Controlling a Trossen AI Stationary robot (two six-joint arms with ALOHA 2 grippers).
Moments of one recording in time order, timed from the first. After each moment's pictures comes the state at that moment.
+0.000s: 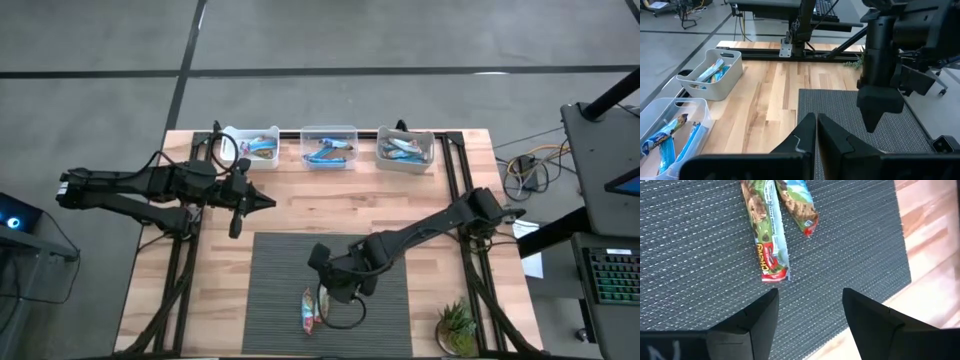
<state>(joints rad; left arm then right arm) -0.05 0.84 0.92 -0.39 -0.04 -0.06 0.38 1.98 1.69 -0.83 0.11 -0.81</state>
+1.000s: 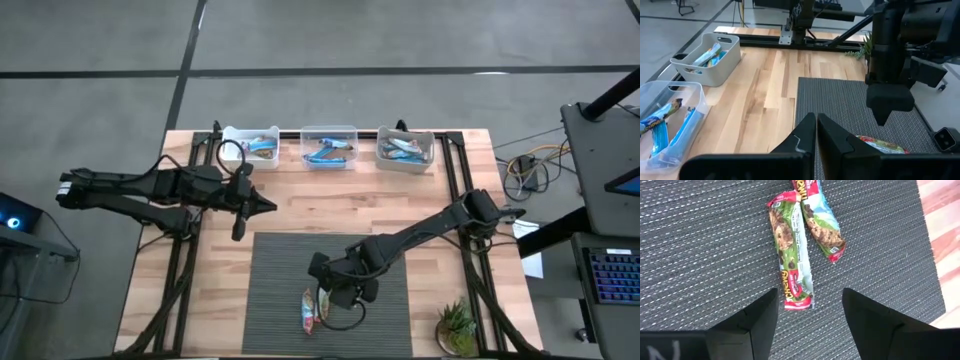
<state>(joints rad) -0.06 0.84 0.86 -0.37 -0.04 -0.09 0.38 2.01 1.66 -0.78 -0.04 -0.80</state>
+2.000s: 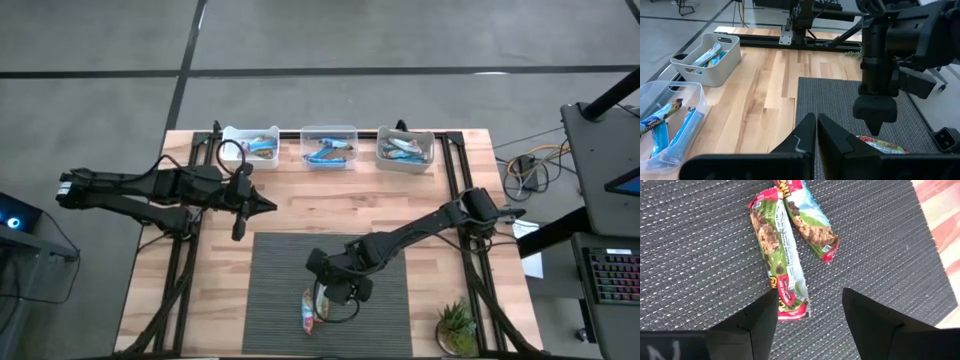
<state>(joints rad) -0.05 0.84 0.86 -0.37 -0.04 -0.09 0.35 2.01 1.56 -0.62 -0.06 -0.74</state>
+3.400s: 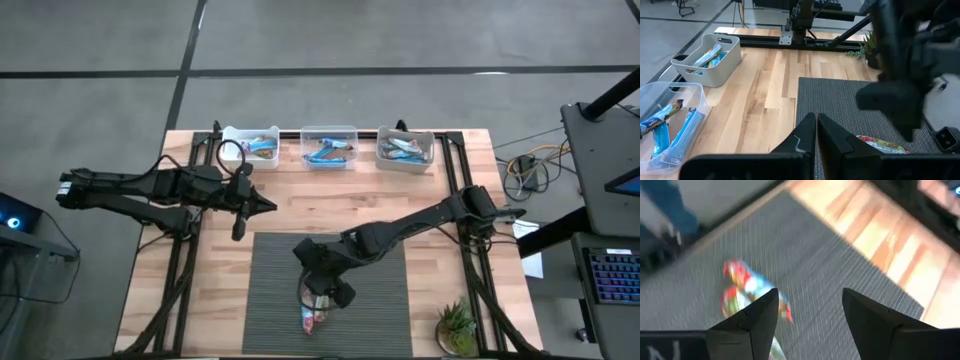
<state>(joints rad) -0.05 0.84 0.86 -0.38 -0.04 -0.08 0.31 2.01 1.71 -0.52 -0.14 -0.41</state>
